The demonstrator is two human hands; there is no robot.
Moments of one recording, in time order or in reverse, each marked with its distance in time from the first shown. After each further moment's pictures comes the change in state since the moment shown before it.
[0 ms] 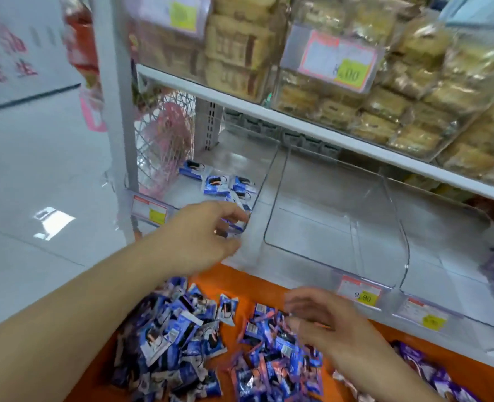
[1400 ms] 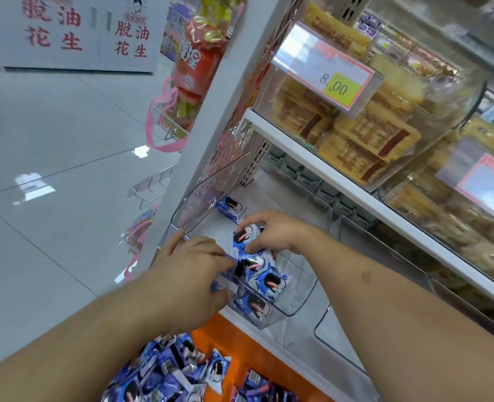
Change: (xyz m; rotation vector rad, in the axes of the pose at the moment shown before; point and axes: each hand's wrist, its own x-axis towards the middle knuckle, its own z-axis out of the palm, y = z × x) left_hand 0.006 -0.096 -0.035 0.237 0.086 -0.043; right_hand 0.311 -0.163 0.039 -0.718 -0.243 -0.020
